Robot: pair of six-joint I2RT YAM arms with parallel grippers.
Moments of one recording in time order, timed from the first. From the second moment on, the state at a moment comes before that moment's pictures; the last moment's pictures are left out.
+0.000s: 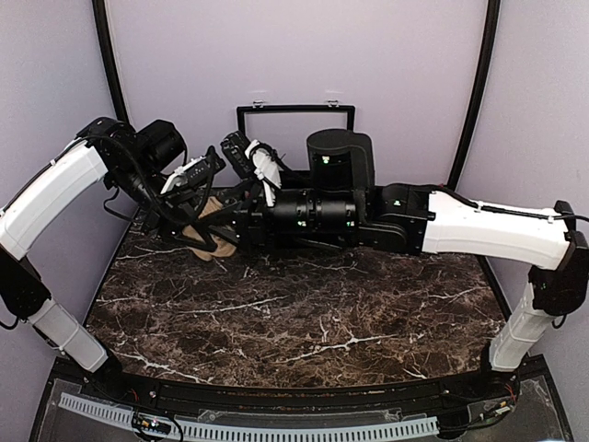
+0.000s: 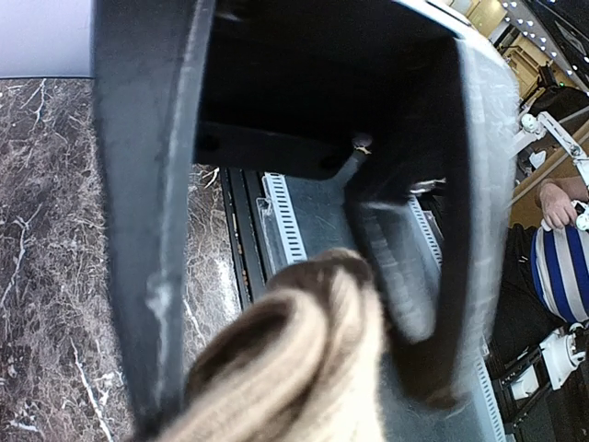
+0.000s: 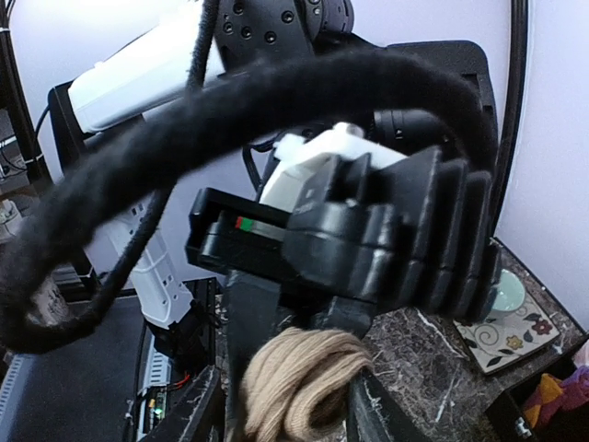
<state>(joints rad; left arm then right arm) -0.57 1.51 1.73 -1.56 1.09 0.87 1.23 1.66 1.58 -0.04 -0.23 0.04</state>
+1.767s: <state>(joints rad) -0.63 1.23 1.49 -1.02 0.37 0.67 1.33 1.85 1.57 0.27 0.40 0.28</state>
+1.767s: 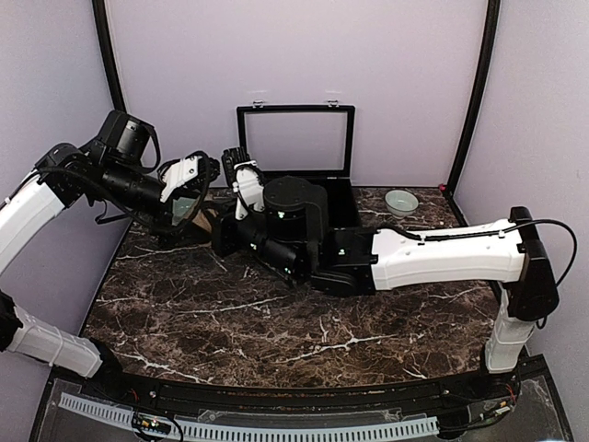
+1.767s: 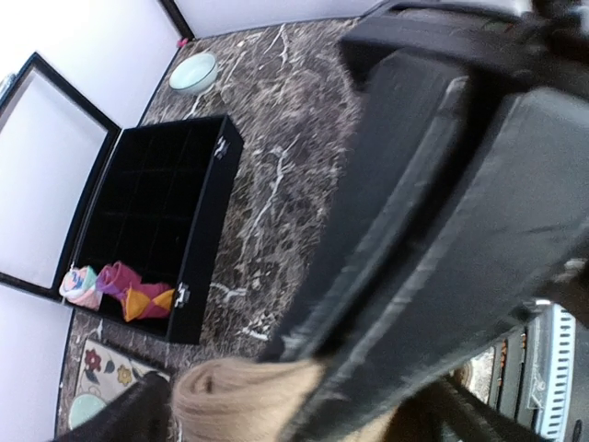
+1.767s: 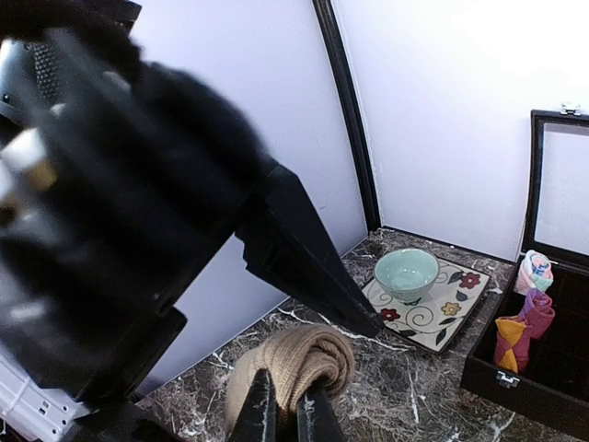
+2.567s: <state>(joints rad) -0.63 1.21 1.45 -1.00 0.38 0.62 1.34 1.85 1.55 0.39 0.38 0.28</state>
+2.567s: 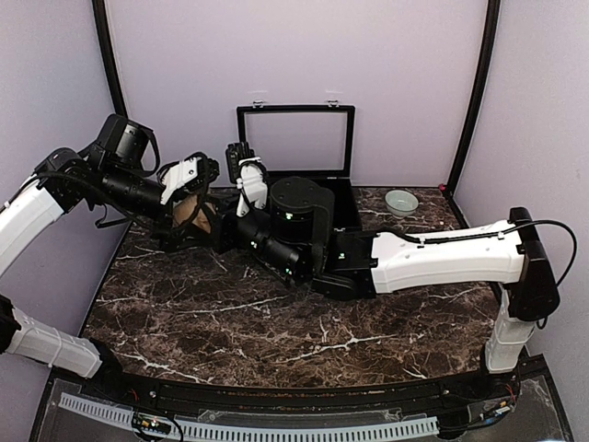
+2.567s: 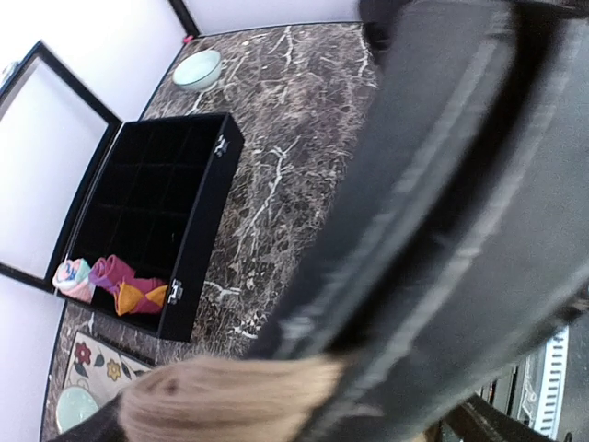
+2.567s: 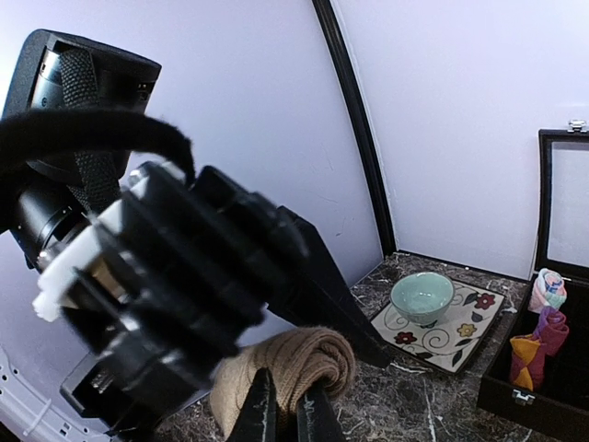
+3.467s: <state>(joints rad) -0.67 1.18 1.39 -0.83 0.04 0.73 1.33 1.86 1.62 0.30 0.47 0.50</state>
